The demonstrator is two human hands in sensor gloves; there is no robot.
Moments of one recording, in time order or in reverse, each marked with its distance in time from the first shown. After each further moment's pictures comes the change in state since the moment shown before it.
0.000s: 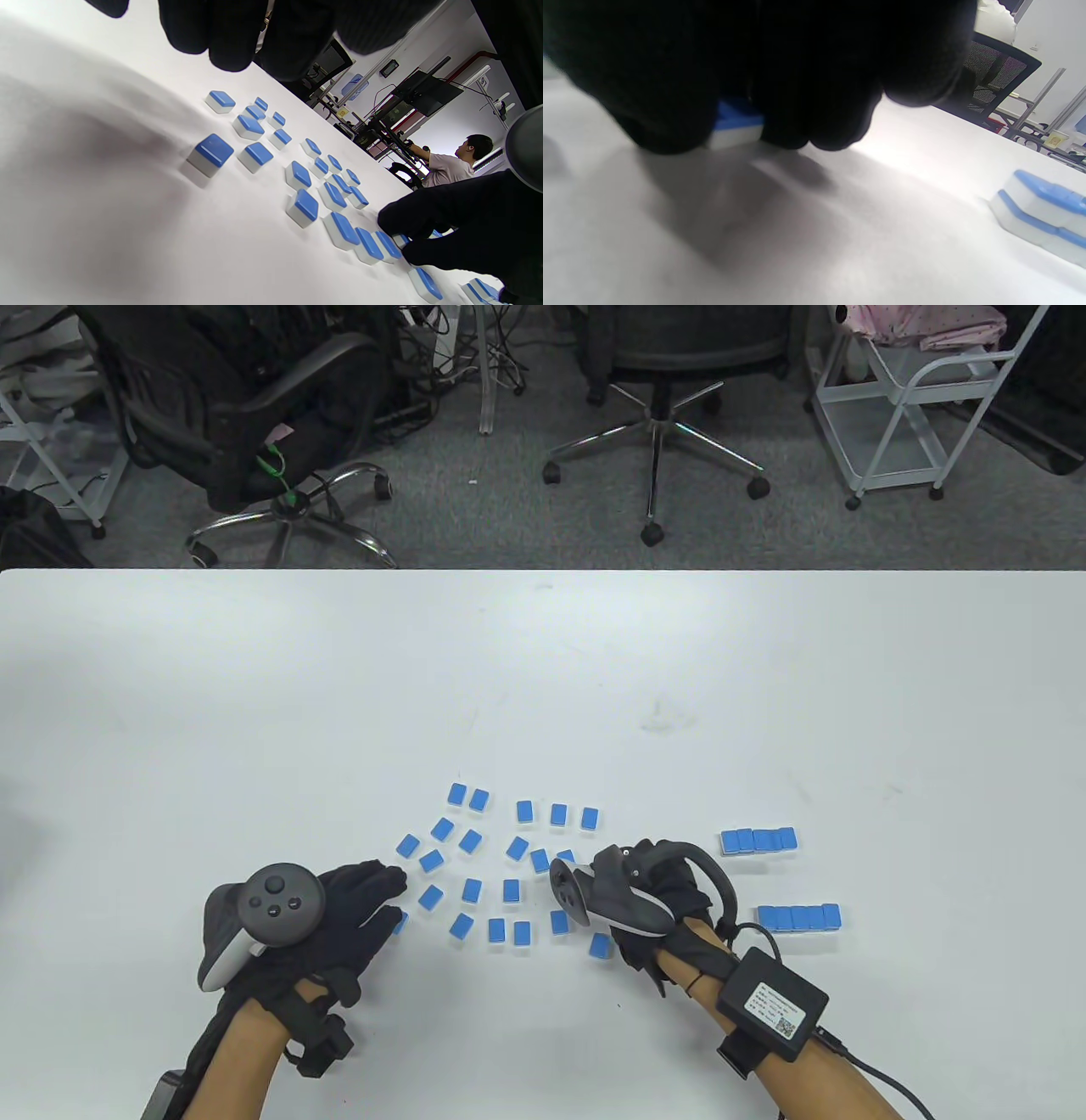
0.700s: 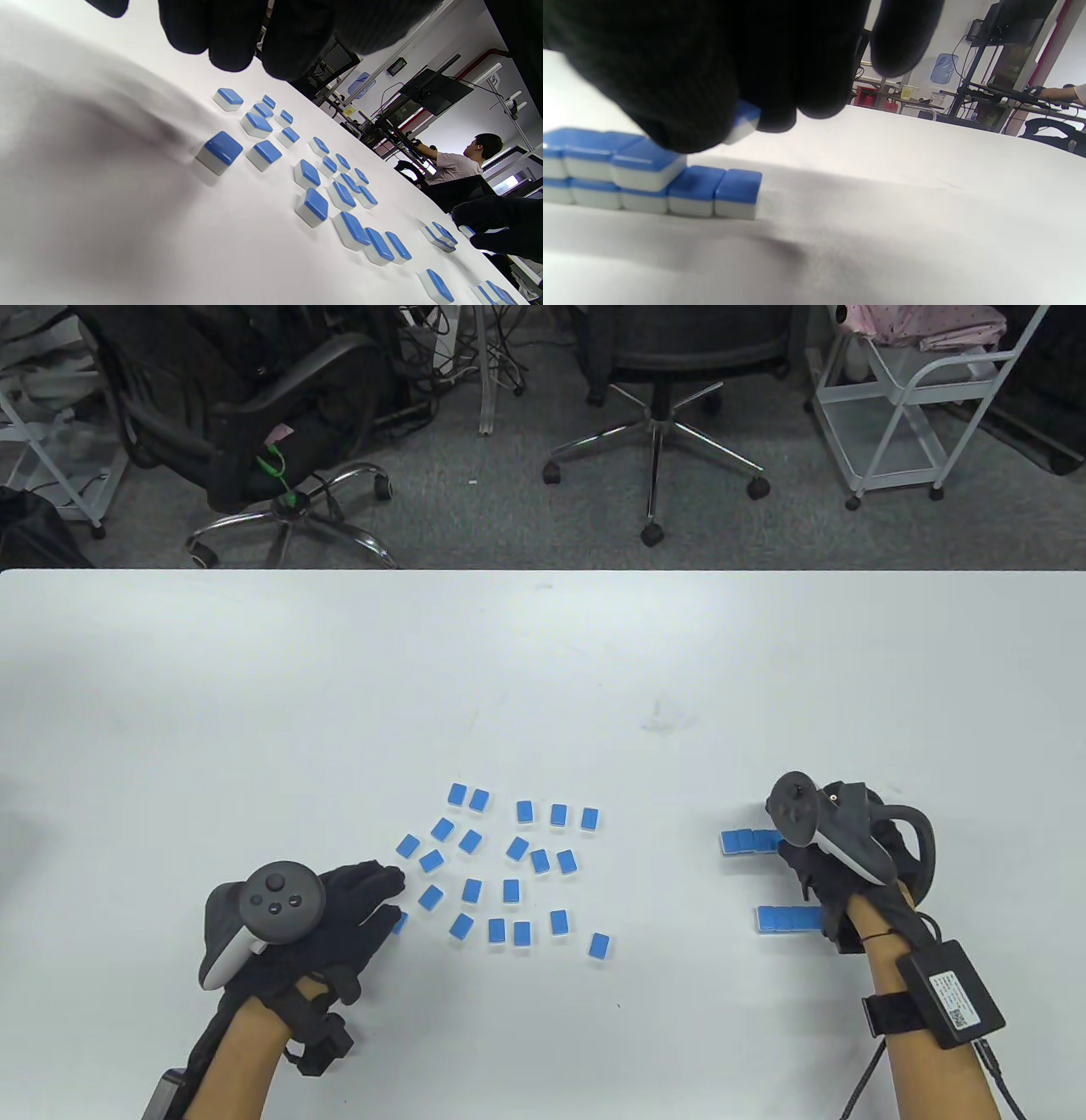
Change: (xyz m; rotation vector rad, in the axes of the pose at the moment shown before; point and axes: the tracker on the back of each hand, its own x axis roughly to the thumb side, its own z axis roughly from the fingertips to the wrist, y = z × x) left_hand -0.001 0.000 -0.002 -0.006 0.020 0.000; right_hand -0.197 0.029 0.021 -0.013 0.373 -0.196
